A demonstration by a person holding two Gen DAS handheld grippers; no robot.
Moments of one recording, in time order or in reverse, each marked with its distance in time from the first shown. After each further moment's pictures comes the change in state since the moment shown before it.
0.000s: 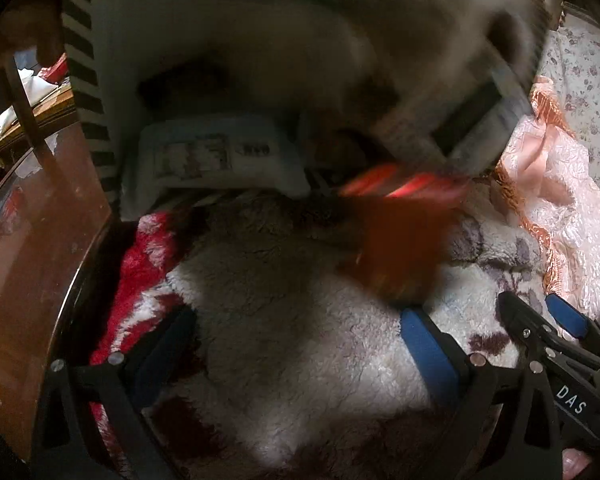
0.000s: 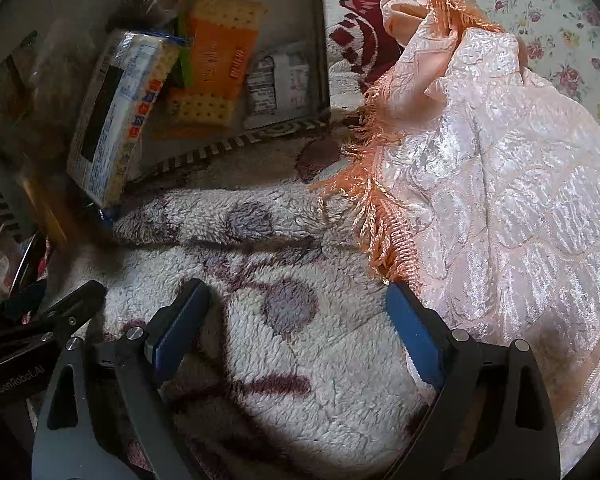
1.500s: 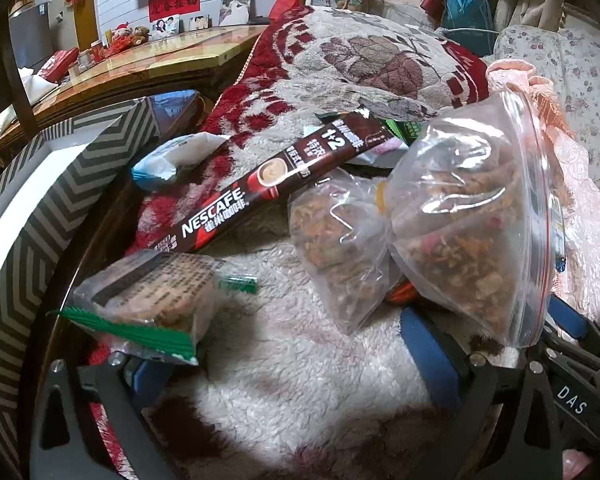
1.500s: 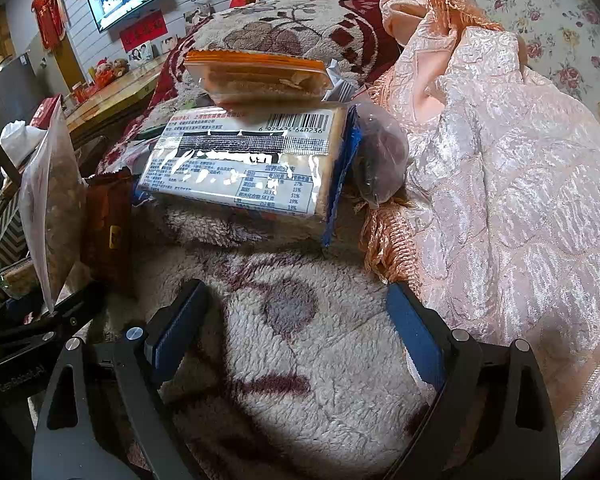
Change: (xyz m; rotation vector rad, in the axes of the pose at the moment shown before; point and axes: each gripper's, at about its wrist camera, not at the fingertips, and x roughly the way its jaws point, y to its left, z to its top) left arm -0.005 0.003 -0.001 -0.003 0.002 -0.004; right arm 0.000 0.000 0.001 0.003 0.000 0.003
